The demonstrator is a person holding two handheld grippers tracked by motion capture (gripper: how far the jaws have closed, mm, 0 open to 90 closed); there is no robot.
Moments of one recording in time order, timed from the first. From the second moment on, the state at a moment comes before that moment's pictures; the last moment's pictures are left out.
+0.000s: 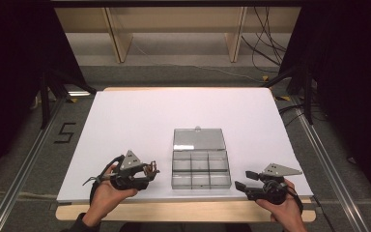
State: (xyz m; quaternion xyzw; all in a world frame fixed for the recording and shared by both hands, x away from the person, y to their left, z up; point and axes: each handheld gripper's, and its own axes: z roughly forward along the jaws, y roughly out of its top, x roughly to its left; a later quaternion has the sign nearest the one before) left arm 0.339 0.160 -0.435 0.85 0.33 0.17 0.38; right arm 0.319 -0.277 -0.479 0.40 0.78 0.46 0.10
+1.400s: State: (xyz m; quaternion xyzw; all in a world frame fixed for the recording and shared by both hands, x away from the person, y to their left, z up) left arm 0.402 0.021 -0.436 0.89 0.27 0.10 0.36; right arm 0.318 -0.281 -0.481 0.40 0.78 0.48 0.10
